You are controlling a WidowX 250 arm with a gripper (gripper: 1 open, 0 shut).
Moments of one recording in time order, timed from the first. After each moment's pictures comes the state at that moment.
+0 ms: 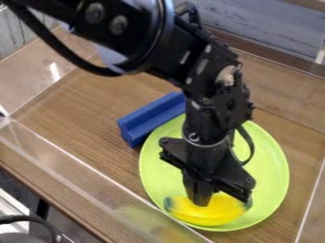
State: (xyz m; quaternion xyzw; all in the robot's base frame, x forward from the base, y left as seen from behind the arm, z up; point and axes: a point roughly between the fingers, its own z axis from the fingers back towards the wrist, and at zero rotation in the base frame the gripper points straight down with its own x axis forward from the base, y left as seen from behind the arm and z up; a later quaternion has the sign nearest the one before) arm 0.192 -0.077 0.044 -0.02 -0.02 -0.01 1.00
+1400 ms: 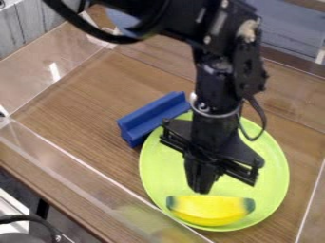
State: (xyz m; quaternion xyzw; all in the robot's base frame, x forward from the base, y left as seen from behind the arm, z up) arm 0.195 -0.074 0.076 -0.02 0.02 0.01 1.00
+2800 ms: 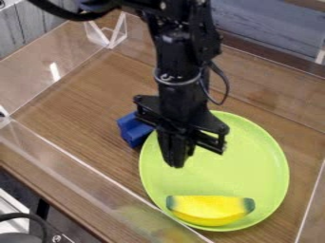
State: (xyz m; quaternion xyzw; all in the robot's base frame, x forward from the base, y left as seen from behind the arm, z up) arm 0.202 -0.038 0.085 -0.05 0.01 0.02 1.00
